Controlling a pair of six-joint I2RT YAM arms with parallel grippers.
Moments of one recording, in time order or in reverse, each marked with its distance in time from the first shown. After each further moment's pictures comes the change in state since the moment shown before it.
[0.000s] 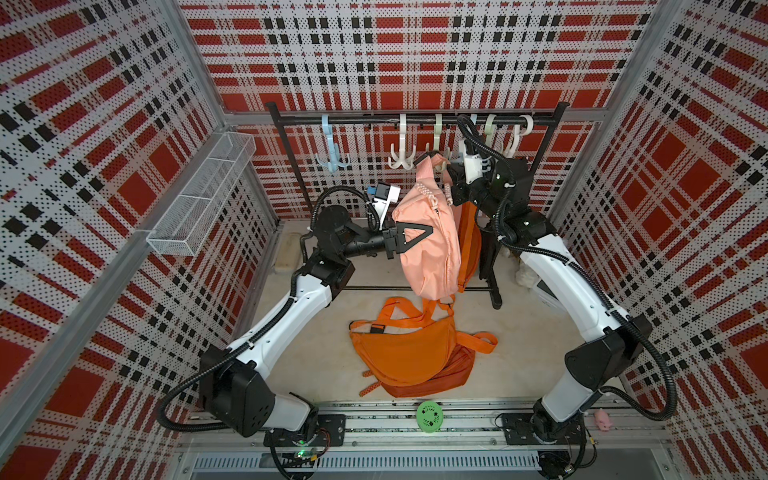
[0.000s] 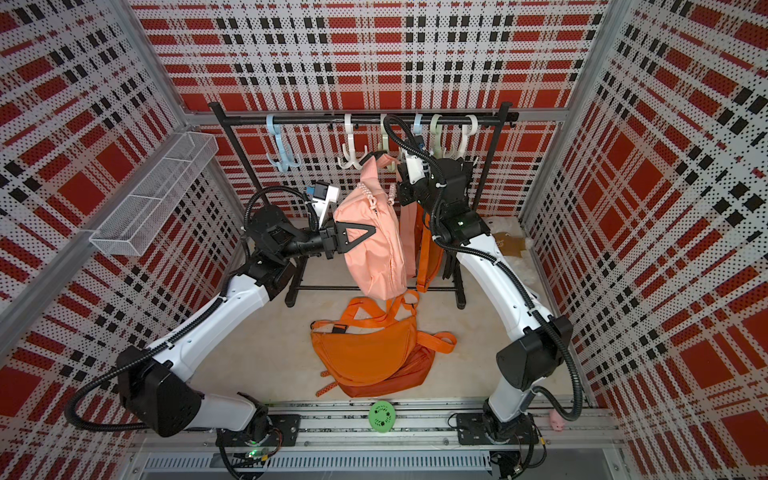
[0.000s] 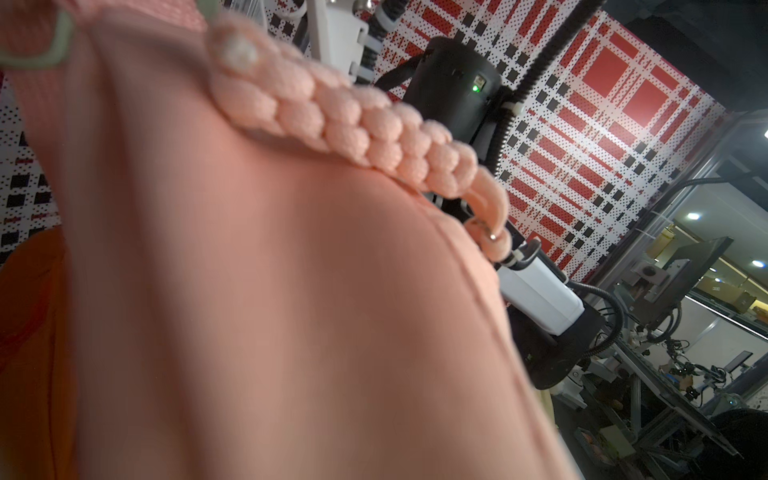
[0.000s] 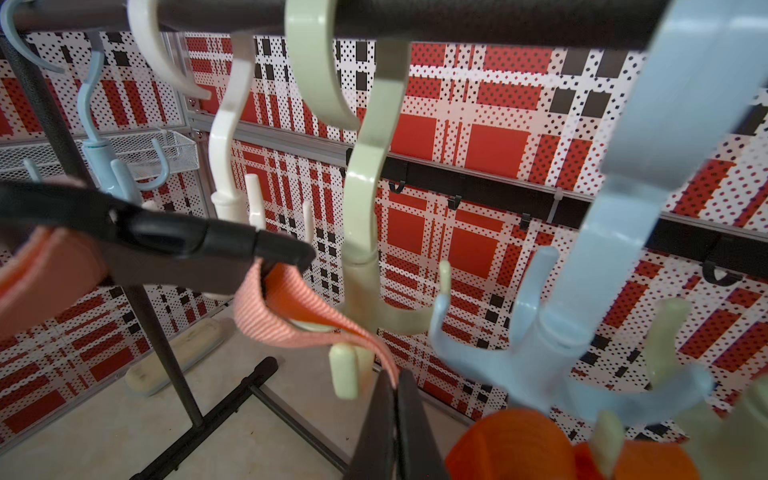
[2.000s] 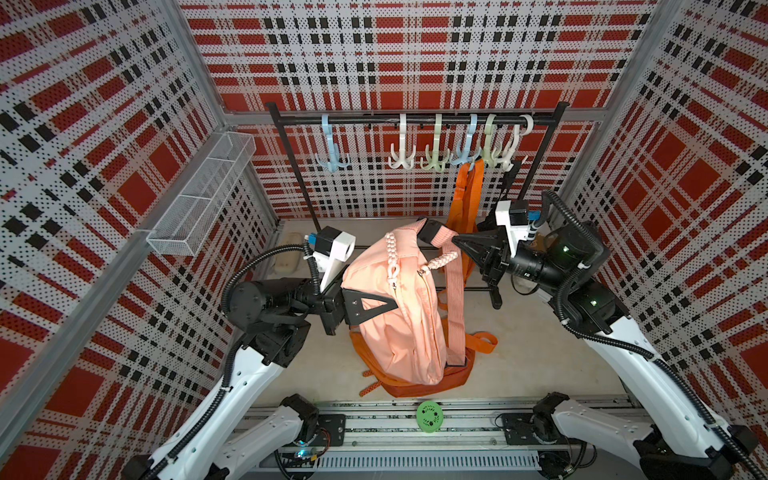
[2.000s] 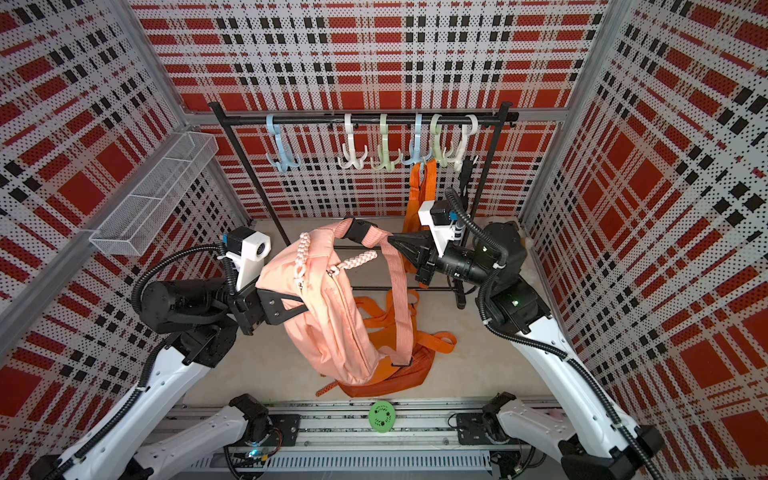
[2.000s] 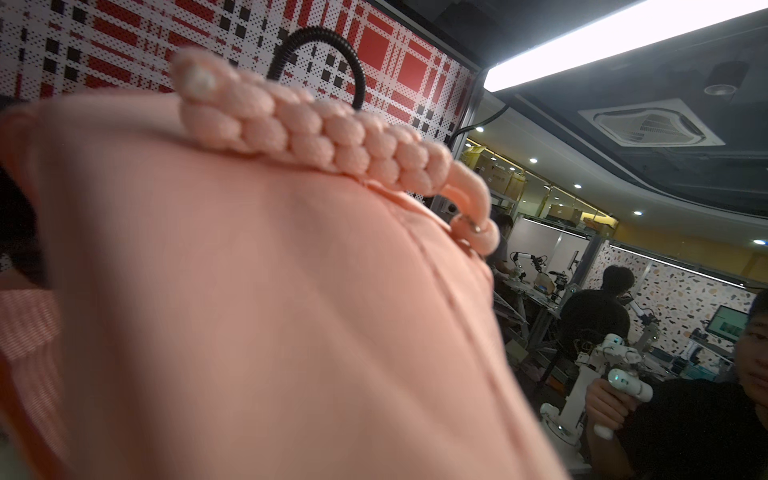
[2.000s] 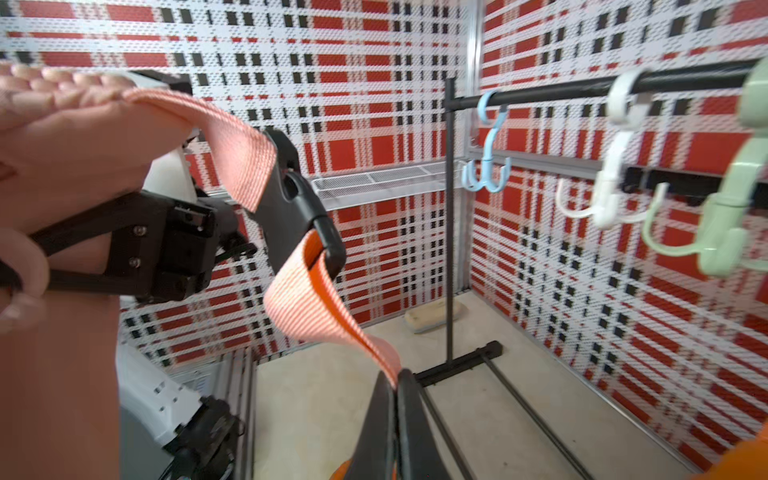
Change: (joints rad) left arm -0.051 -0.514 -0.220 0.225 0.192 -0.333; right arm 0.058 -0.622 -0.550 0.065 -0.533 0.183
